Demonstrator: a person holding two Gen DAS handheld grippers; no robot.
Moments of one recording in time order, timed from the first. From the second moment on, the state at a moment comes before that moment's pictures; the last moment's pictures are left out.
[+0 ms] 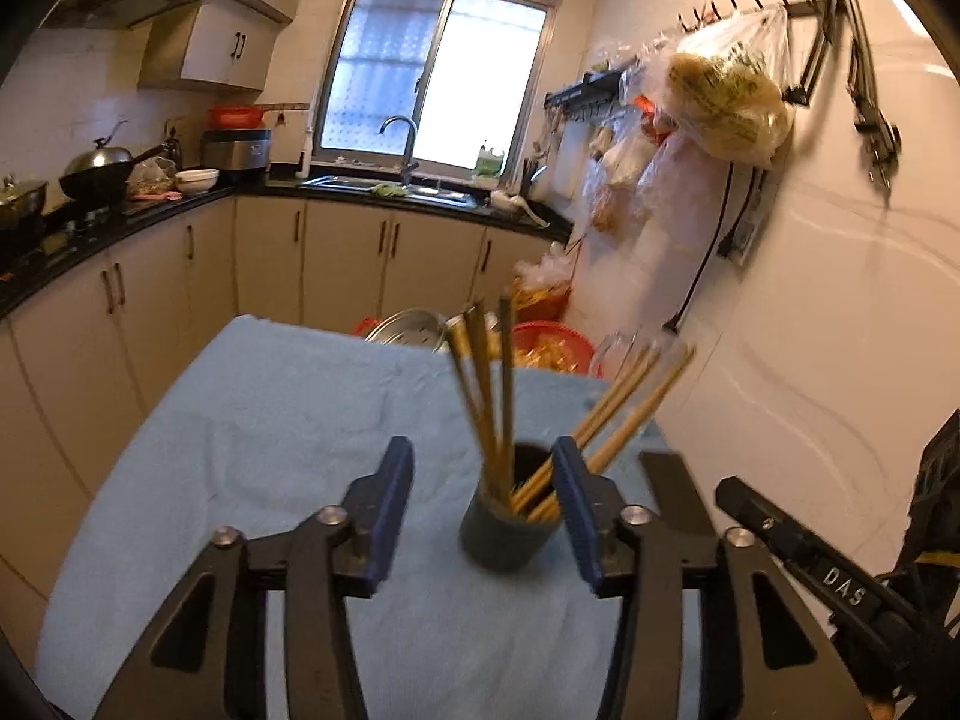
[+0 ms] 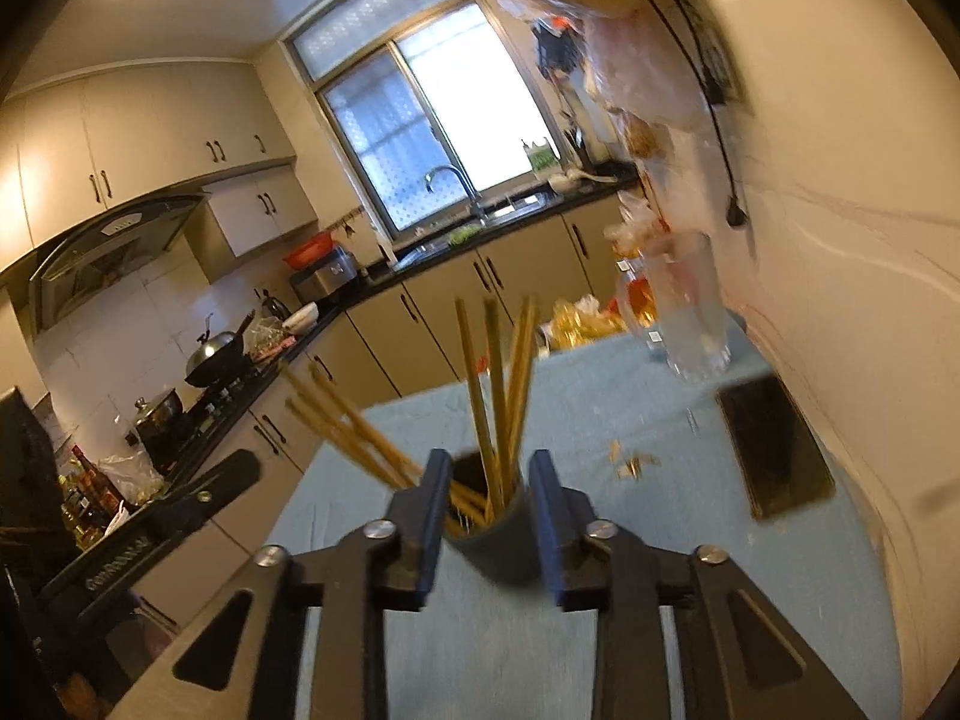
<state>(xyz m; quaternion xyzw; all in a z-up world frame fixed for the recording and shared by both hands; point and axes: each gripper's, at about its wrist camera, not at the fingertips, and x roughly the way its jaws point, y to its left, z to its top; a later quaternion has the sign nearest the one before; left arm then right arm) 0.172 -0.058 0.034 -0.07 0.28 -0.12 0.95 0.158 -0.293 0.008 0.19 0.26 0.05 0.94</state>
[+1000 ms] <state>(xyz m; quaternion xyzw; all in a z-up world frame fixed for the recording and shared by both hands) 0.020 -0.007 0.052 -0.01 0.27 -0.07 0.96 -0.005 -0.224 0.037 0.09 0.24 0.03 0.97</state>
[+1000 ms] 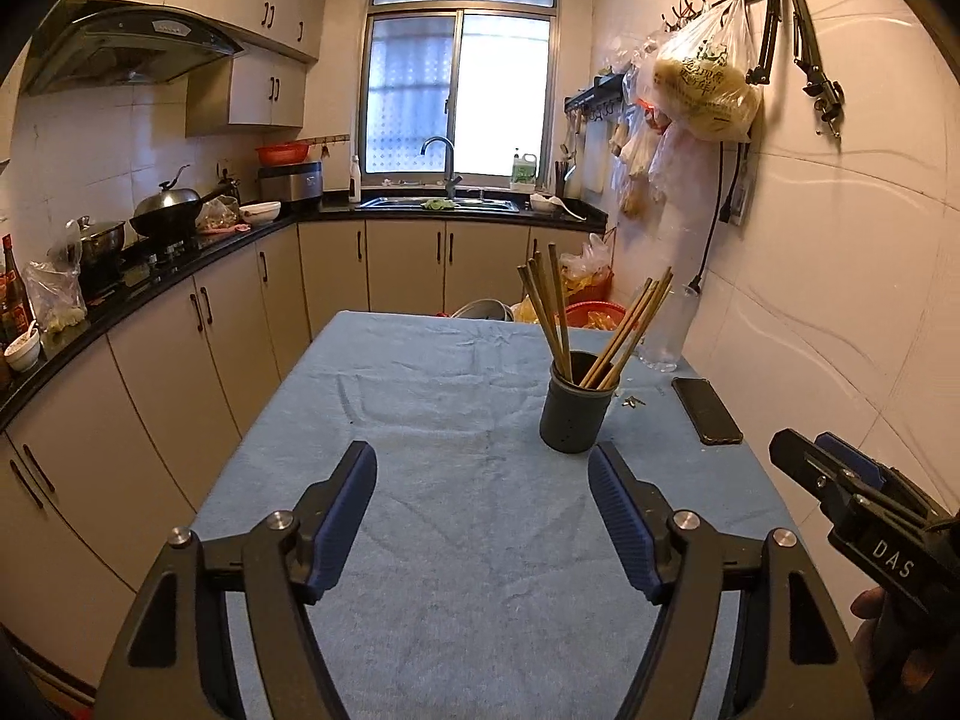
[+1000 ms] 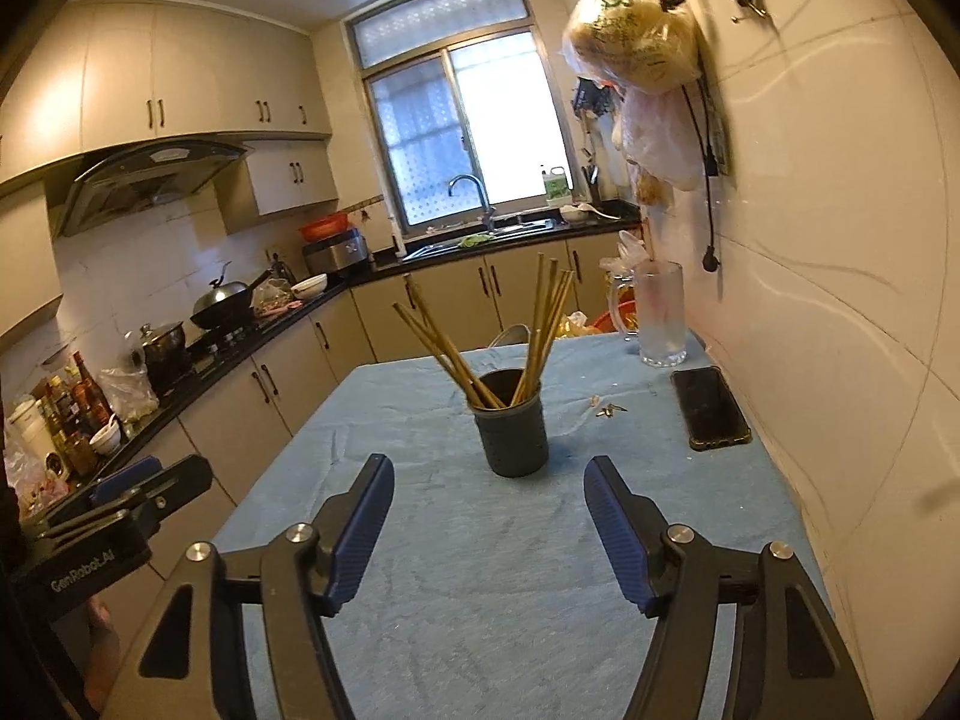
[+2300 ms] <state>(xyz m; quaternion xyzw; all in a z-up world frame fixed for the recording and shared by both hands) 0.008 0.000 0.053 0.00 0.27 -0.04 0.96 -0.022 -0.219 0.050 0.09 0.21 0.02 0.97</state>
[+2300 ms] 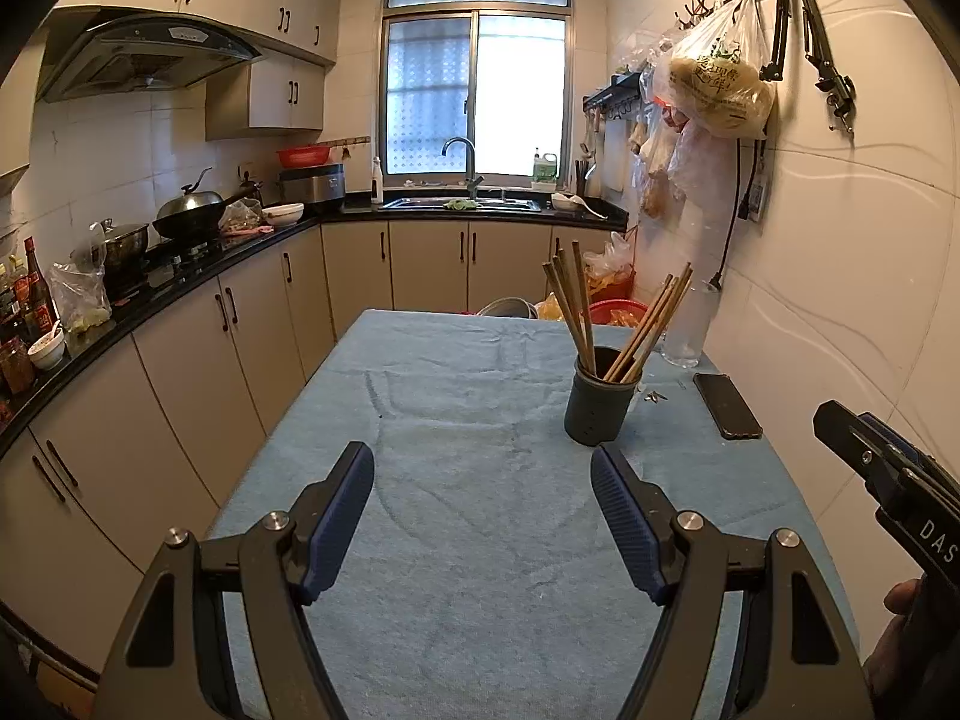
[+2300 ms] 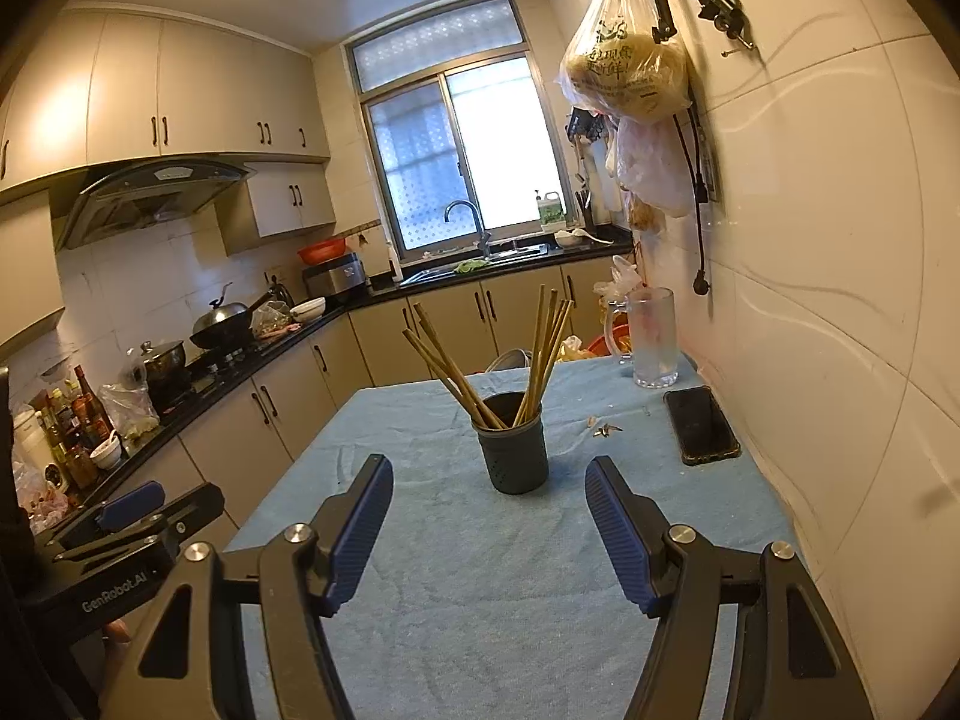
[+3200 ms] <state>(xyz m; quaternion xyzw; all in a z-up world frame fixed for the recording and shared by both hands) 0.006 0.005 0.054 0.00 0.26 -0.03 0.96 -0.019 -0.215 0.047 0.09 0.21 0.03 0.97</state>
